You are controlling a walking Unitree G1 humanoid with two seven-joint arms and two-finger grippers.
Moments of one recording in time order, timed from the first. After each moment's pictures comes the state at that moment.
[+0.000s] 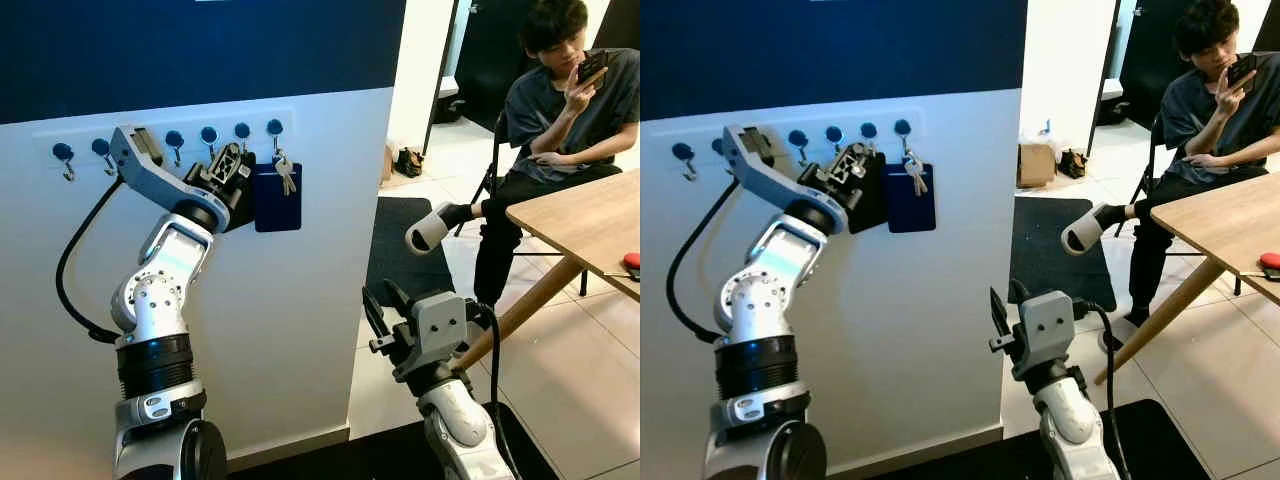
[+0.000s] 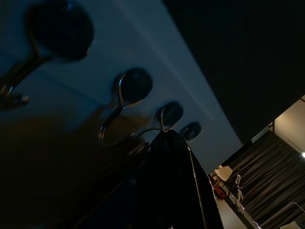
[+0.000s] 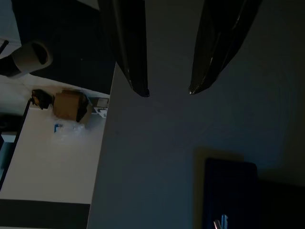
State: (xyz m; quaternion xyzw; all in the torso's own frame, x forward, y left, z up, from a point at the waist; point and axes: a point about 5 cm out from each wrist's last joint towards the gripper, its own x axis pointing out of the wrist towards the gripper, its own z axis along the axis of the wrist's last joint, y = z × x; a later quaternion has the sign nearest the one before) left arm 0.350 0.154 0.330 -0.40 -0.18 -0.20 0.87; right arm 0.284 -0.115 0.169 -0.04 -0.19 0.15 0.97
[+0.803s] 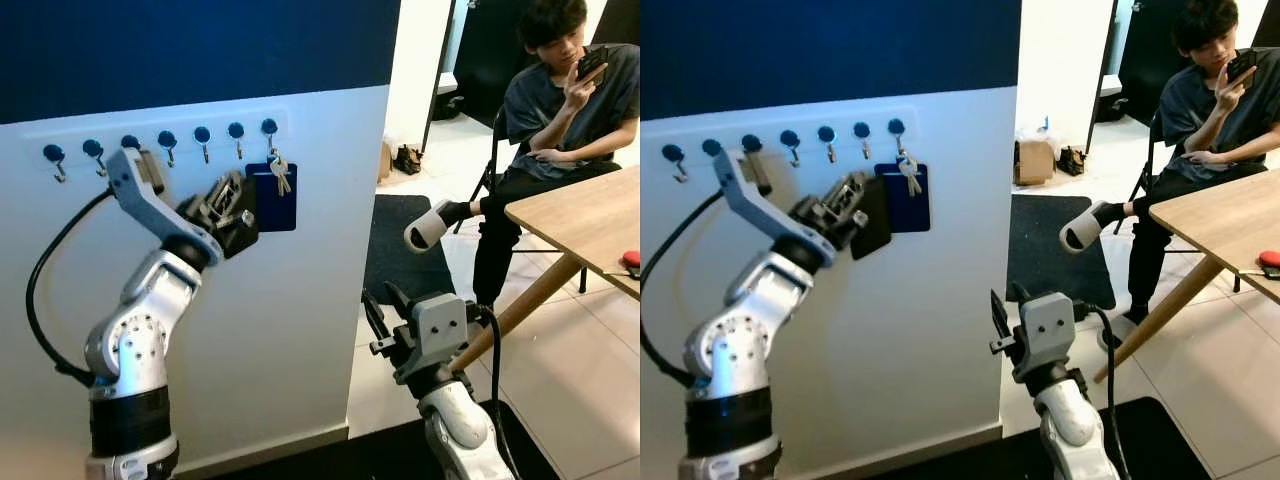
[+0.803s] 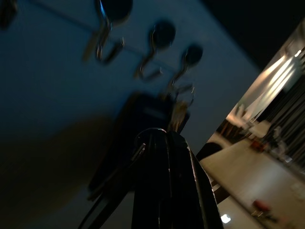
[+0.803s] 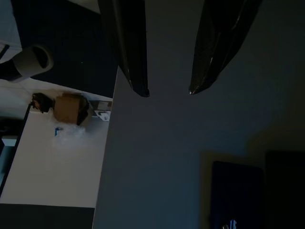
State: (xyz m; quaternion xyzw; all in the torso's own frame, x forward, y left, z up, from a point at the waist) left arm 0.317 0.153 0.285 -0.26 -0.15 -0.21 0.93; right arm 0.283 -0.115 0.169 -0.04 -0.18 0.15 0.97
